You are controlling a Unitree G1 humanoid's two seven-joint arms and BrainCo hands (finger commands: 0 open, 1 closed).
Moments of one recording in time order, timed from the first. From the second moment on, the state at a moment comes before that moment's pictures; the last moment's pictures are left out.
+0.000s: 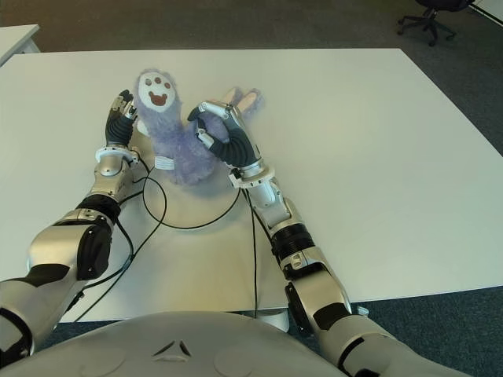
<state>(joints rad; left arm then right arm) -0.66 0.18 0.22 1.22 0.00 -0.51 0.09 -0.42 -0.06 0.27 0.48 -0.40 -0.91 -0.21</state>
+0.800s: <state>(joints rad) -0.68 0.18 0.22 1.22 0.00 -0.51 0.09 -0.39 -0.07 0.28 0.44 -0.36 -0.93 -0.13</state>
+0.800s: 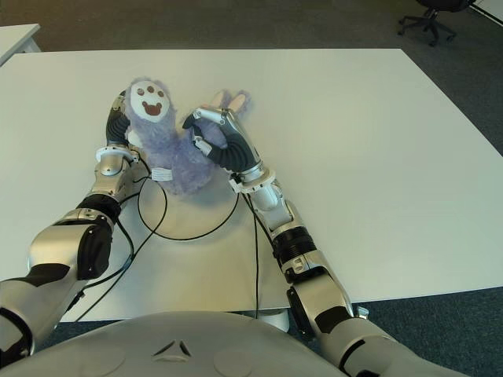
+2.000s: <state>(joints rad) -0.68 0.18 0.22 1.22 0.00 -0.51 0.09 -0.38 -0.08 0.28 0.43 -0.37 -0.93 -0.14</state>
